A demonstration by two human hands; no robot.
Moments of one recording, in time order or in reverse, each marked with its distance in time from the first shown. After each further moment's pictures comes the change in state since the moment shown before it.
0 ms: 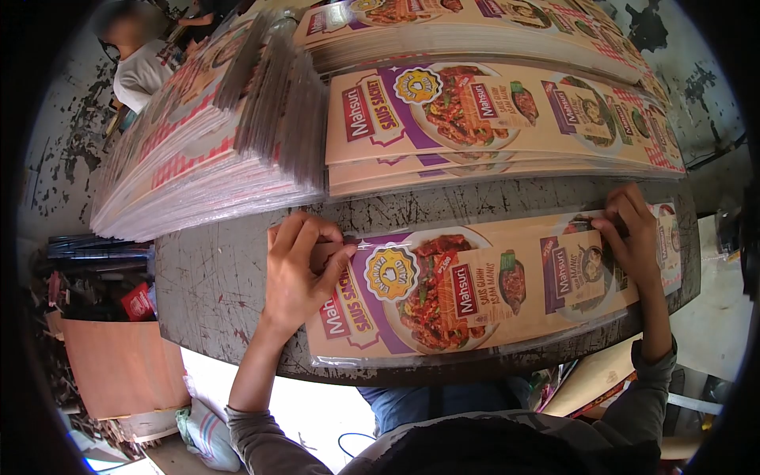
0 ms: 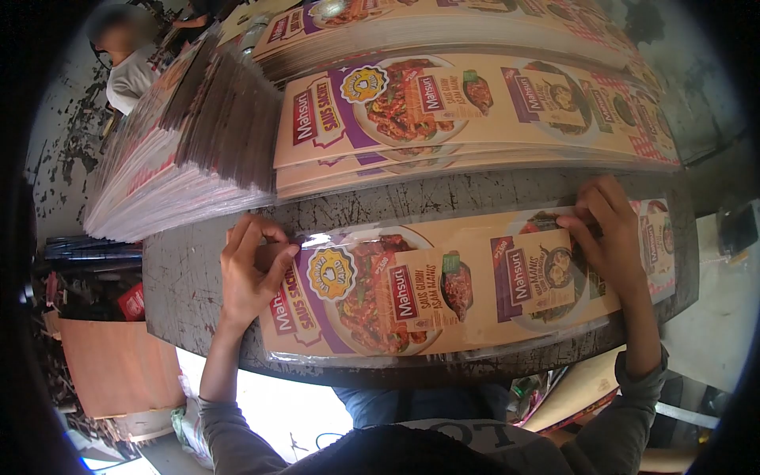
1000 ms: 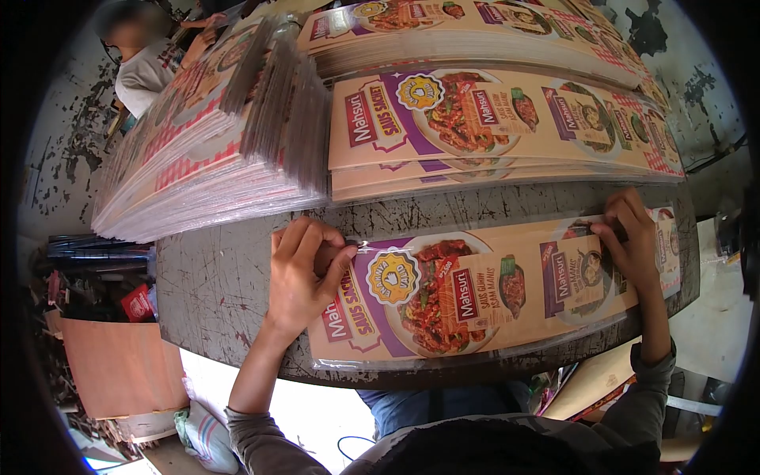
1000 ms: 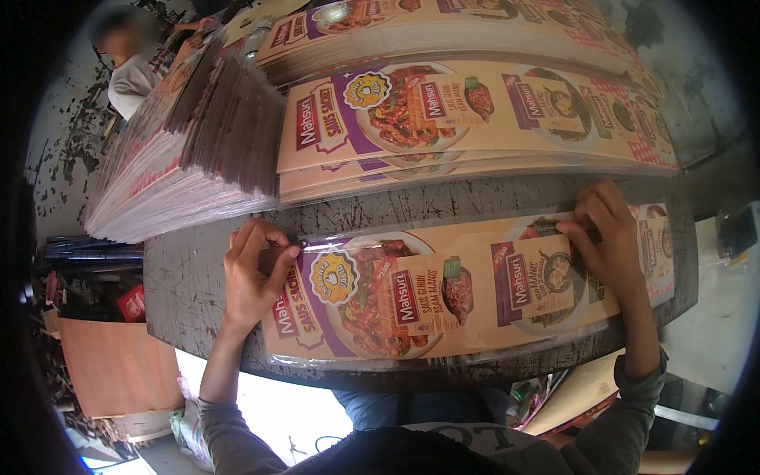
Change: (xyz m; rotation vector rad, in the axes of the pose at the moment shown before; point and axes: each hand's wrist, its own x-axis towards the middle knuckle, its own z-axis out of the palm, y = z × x) left_hand 0.000 0.000 0.001 0.016 0.018 0.012; right_hand -0.001 0.002 0.000 -0.004 -0.007 -0.006
